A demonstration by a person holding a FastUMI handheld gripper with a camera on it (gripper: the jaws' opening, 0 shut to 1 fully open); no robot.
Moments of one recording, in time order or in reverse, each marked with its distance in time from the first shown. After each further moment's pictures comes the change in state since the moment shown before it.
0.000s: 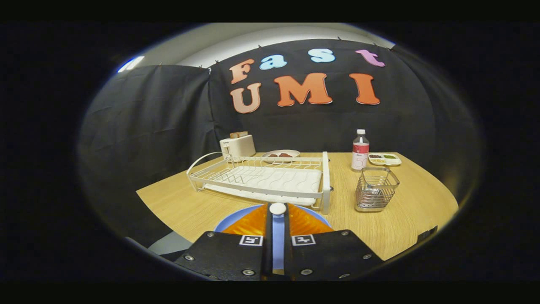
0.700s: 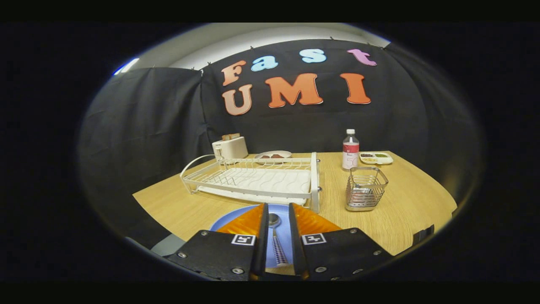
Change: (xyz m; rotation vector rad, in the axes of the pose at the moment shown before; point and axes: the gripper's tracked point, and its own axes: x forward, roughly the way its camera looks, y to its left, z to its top) arm -0.005 -0.015 0.009 0.032 -0.019 -0.044
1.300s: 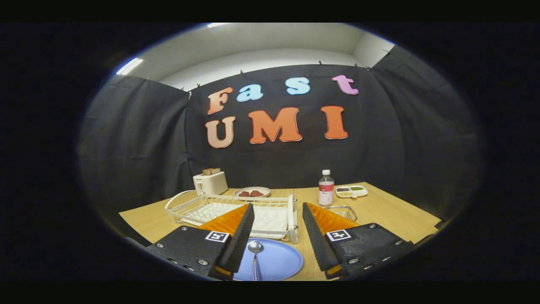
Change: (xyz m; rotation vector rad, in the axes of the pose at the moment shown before) arm -0.025 -0.022 0.104 -0.028 -0.301 -0.170
